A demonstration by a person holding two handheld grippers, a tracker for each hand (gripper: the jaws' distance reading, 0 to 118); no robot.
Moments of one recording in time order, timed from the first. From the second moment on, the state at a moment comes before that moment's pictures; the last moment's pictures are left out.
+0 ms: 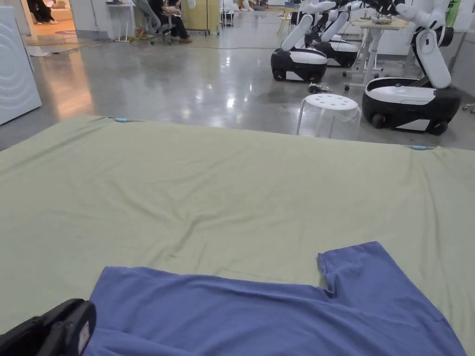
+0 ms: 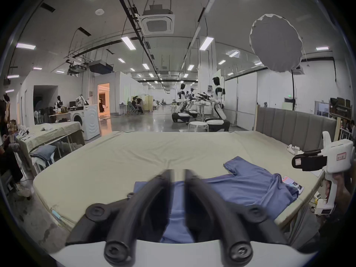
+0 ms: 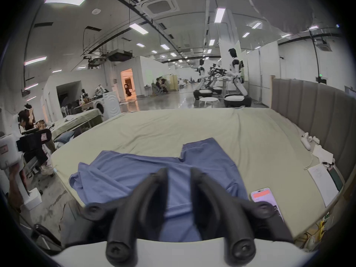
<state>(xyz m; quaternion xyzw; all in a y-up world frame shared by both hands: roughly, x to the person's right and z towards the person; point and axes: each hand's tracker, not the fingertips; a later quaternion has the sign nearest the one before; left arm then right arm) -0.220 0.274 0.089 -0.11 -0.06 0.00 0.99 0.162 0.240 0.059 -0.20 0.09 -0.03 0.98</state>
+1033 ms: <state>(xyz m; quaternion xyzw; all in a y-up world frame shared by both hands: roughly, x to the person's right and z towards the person) -0.342 0.164 -0.244 -0.48 0.00 0.07 0.88 0.194 0.219 0.064 -0.24 0.06 -0.08 0.97</state>
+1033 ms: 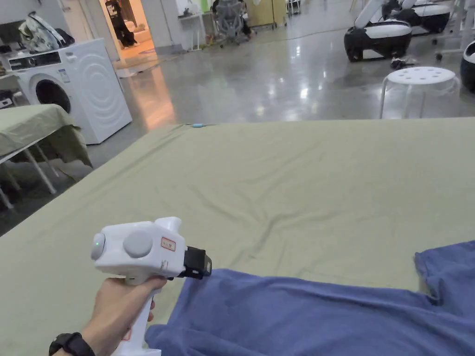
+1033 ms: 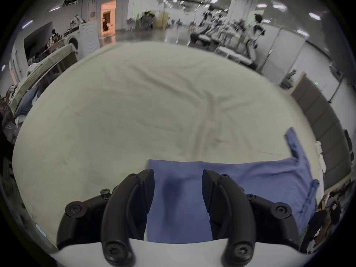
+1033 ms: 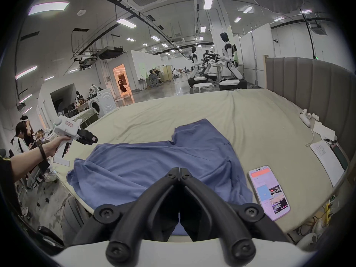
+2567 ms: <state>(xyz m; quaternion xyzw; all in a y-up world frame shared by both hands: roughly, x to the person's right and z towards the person) -0.364 0.223 -0.085 -0.36 -0.11 0.11 0.92 0.285 0.233 -0.066 -0.38 0.05 -0.11 0.92</state>
